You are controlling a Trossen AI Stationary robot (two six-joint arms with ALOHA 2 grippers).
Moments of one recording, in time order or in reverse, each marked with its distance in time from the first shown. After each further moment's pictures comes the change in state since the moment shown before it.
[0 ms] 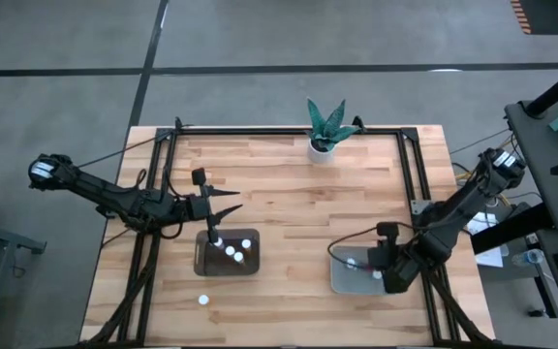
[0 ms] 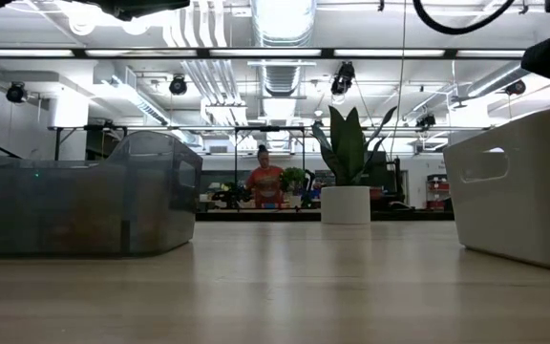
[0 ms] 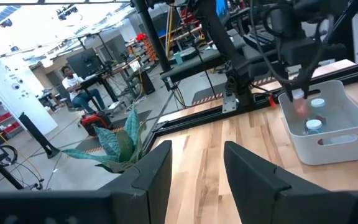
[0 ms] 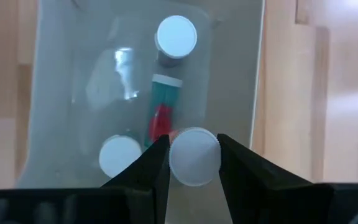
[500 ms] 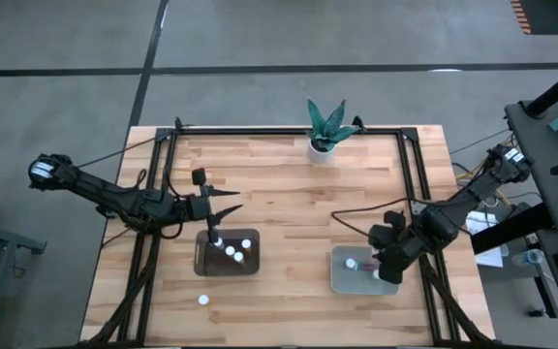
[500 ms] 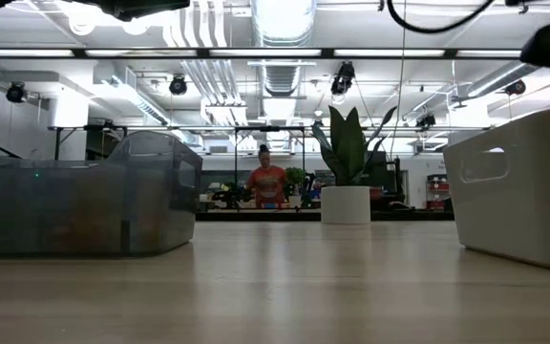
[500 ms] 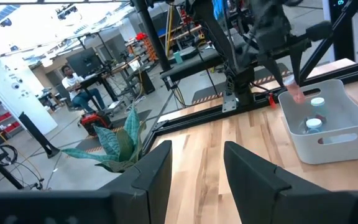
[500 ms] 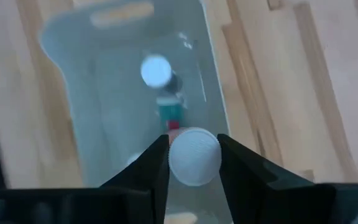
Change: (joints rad) left arm 0.001 0.000 0.000 -0.003 0.000 -0.001; right arm -0.131 -0.127 0.063 -0.050 -0.085 0.198
